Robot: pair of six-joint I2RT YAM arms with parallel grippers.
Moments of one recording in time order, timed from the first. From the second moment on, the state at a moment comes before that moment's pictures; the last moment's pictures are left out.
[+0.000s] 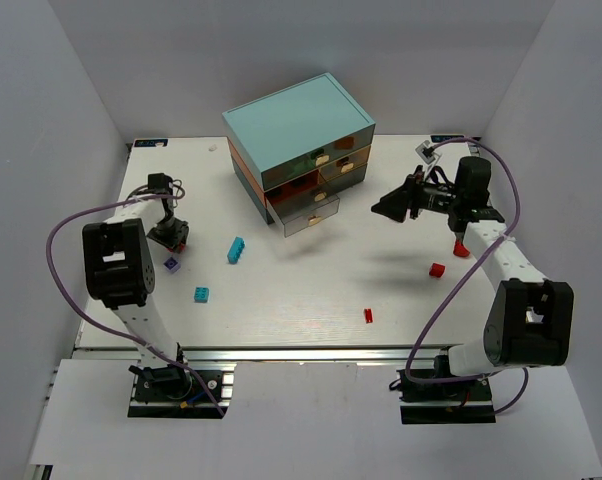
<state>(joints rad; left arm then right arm) 0.11 1.88 1.25 -0.67 -0.24 -0.99 0.02 1.43 0.99 0.04 -1.11 0.14</state>
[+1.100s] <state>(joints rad) -0.33 1.49 1.38 -0.32 0.61 -0.65 -0.04 1.32 1.00 -0.01 -0.88 -0.05</state>
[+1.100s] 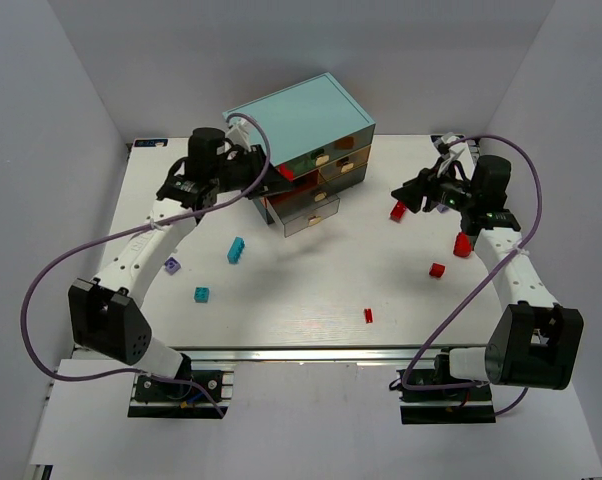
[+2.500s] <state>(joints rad) -0.54 1.46 1.49 -0.50 0.16 -0.50 0.09 2.00 1.45 -0.44 -0.12 0.18</state>
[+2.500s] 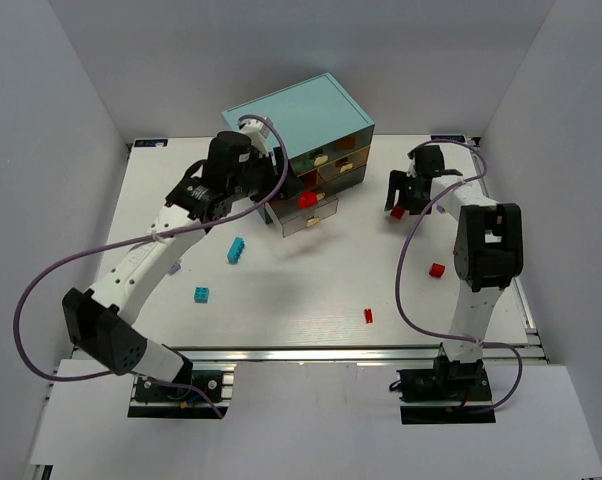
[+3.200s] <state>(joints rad) -0.76 1.52 1.37 -0.54 0.11 -0.47 0.11 2.08 1.52 -0.45 -0.10 0.17</state>
